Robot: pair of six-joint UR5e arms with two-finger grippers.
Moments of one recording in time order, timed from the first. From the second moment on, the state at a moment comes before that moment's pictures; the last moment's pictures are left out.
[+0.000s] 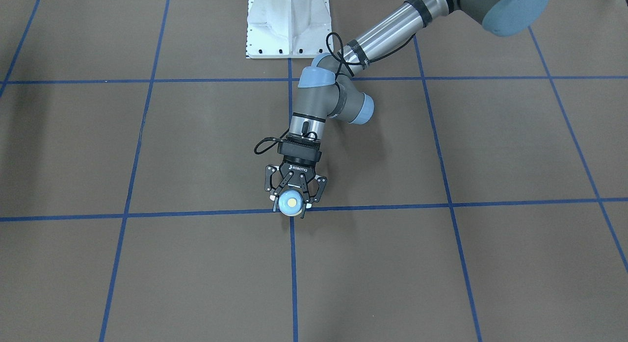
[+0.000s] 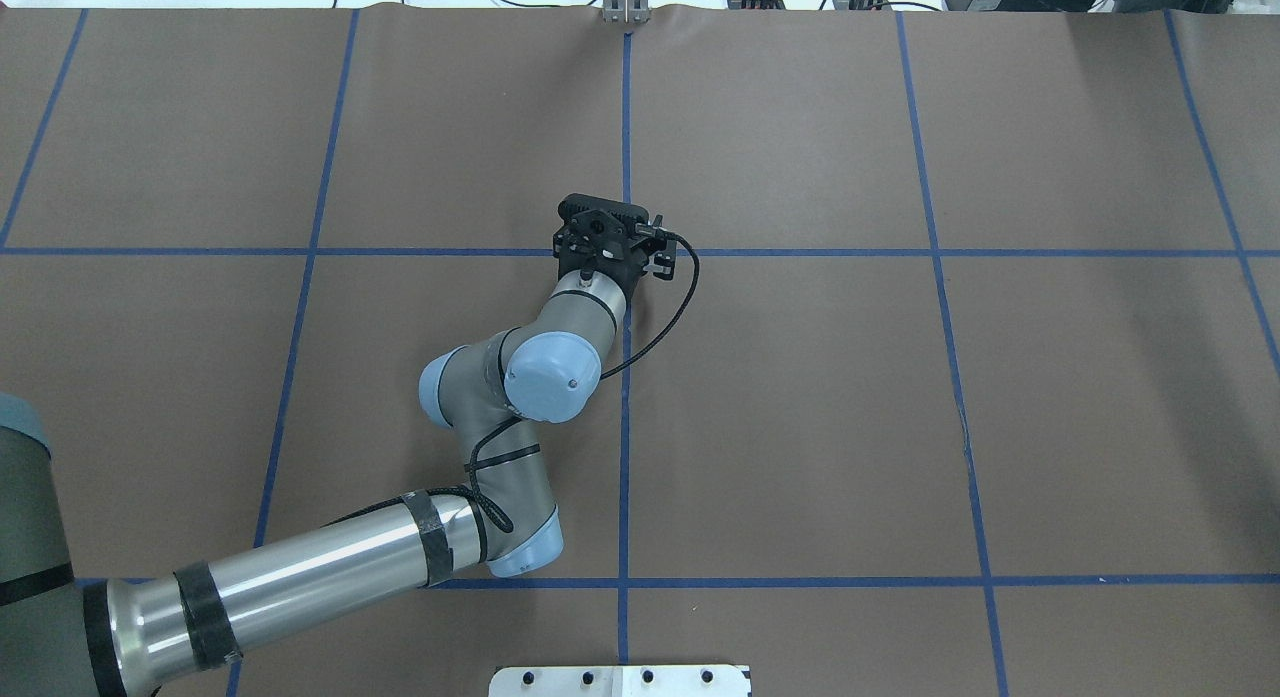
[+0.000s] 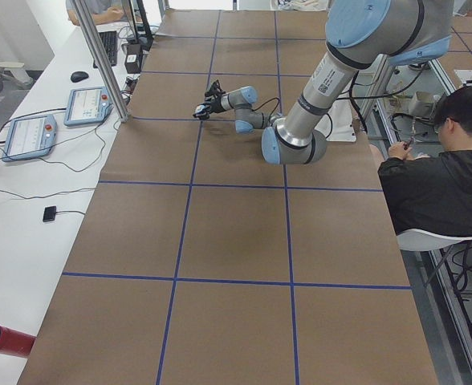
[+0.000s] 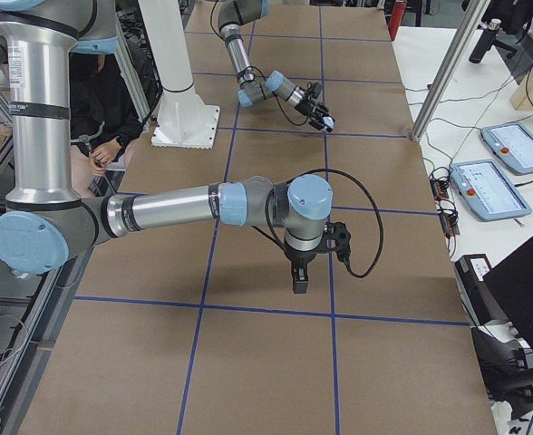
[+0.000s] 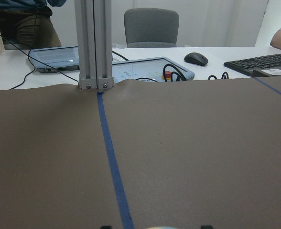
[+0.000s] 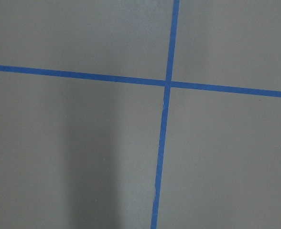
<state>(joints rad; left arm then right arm) -0.40 -2.48 -0.93 -2.64 -0.96 -0.95 1.57 -1.61 1.81 -1.77 2.34 -0.09</state>
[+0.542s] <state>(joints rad) -0.38 -2.49 -0.91 -2.64 -0.93 -0.95 1.57 -1.61 1.81 -1.77 2.33 -0.09</state>
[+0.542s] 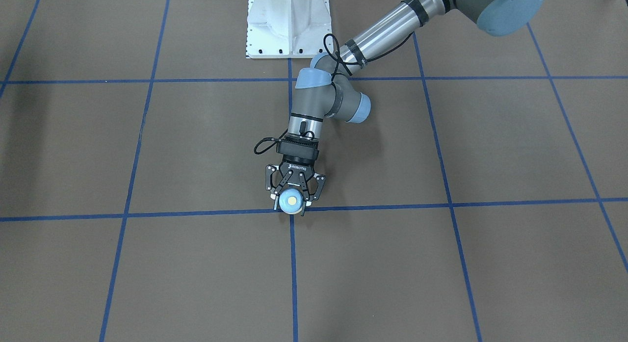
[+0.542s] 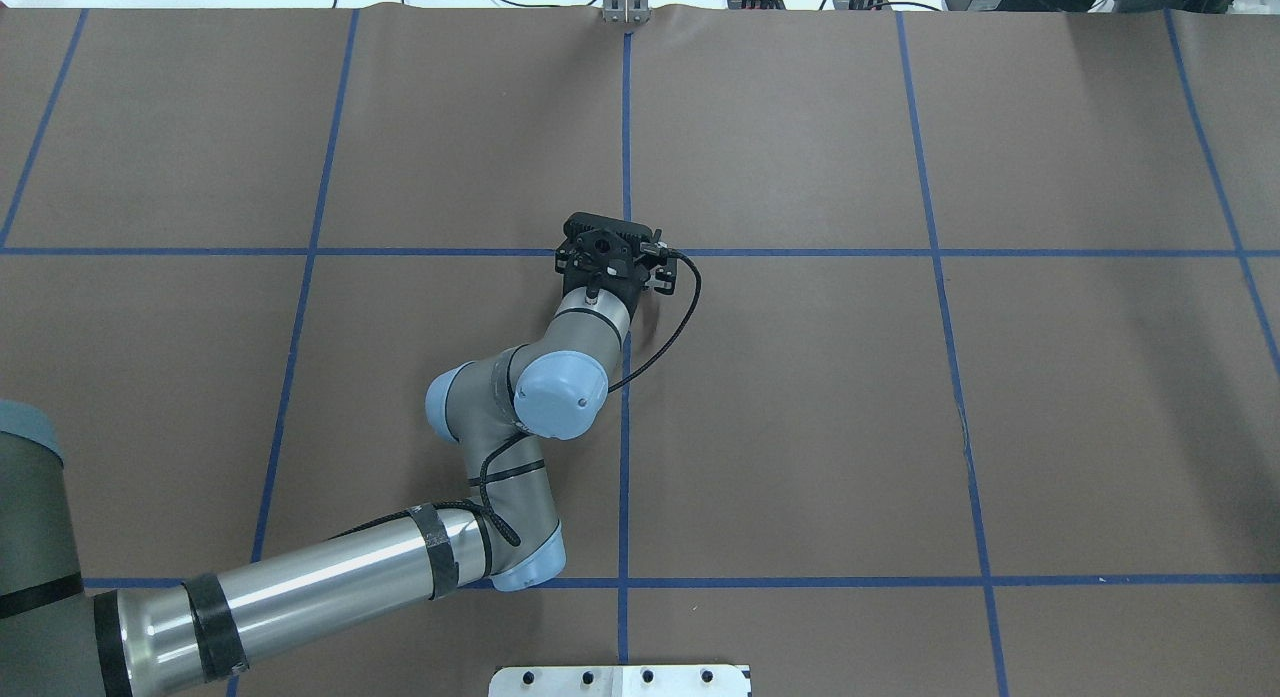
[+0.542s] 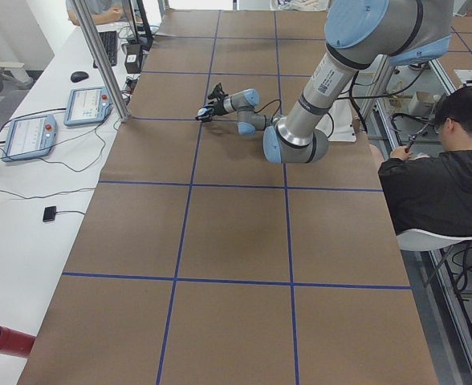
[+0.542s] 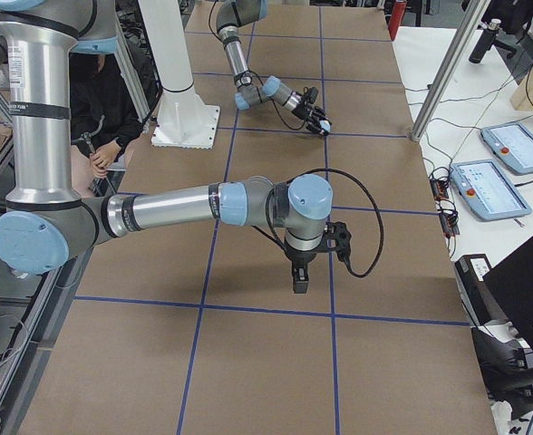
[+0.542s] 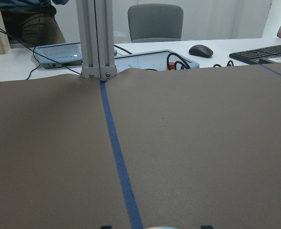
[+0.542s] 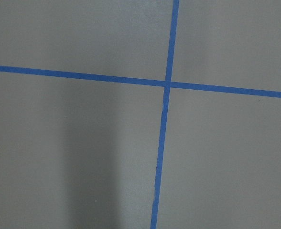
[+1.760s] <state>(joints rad) -0.51 -2.52 -1.06 -2.47 -1.18 -0.79 1.57 -1.60 1.82 -1.77 2.32 -0.06</state>
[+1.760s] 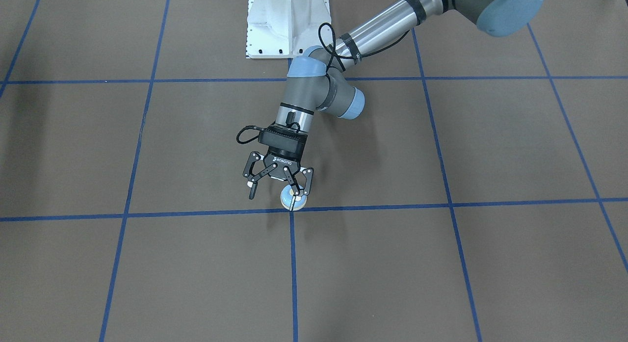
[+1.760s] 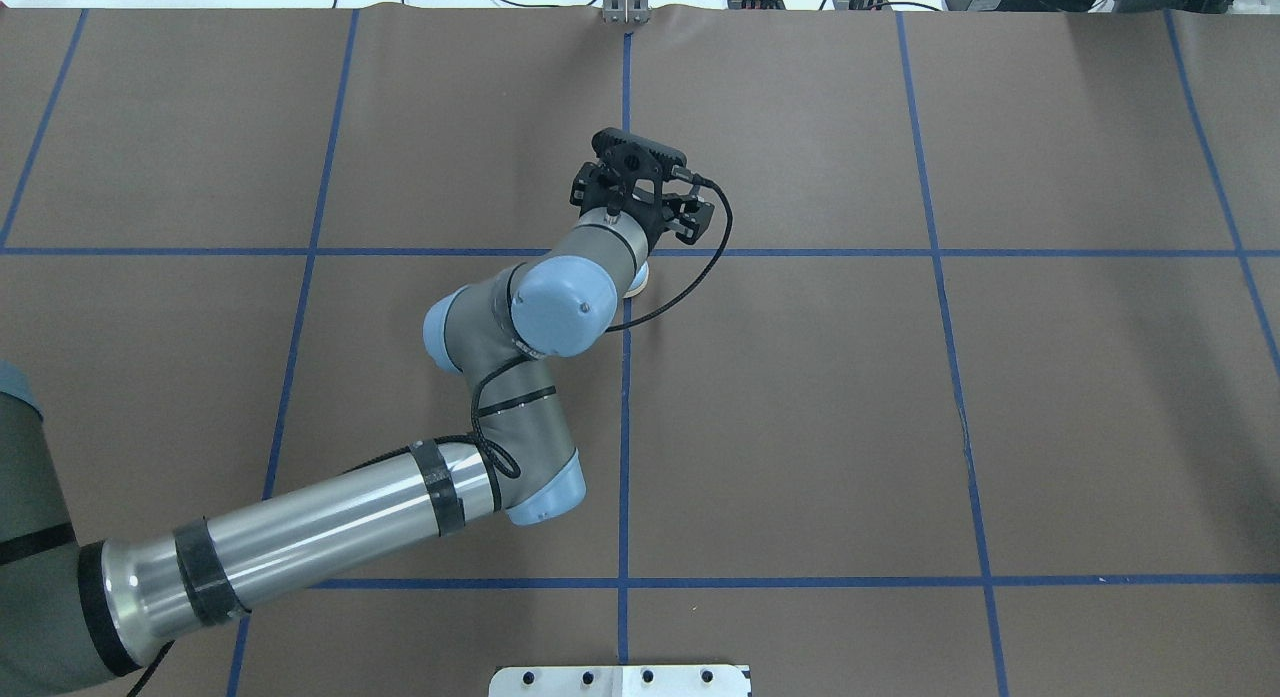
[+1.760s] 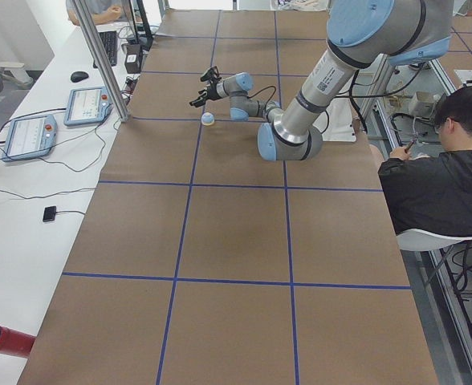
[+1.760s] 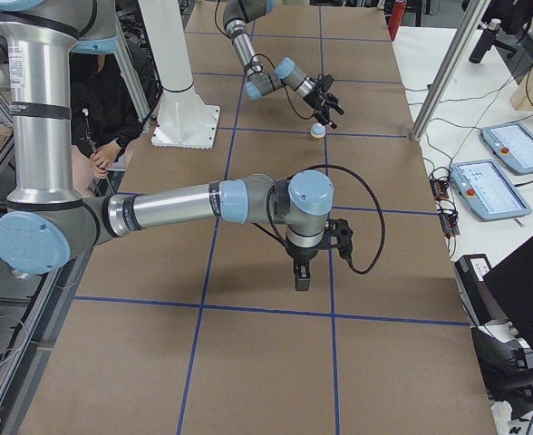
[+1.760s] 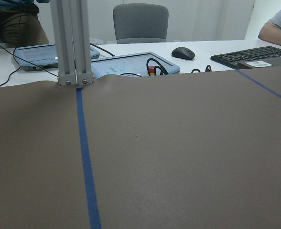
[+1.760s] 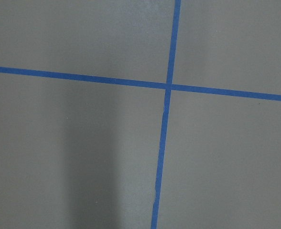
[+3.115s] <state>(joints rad) -0.86 -2.34 -1.12 -2.25 -1.70 -0.62 1.11 -0.94 1.63 -1.73 2.25 0.63</state>
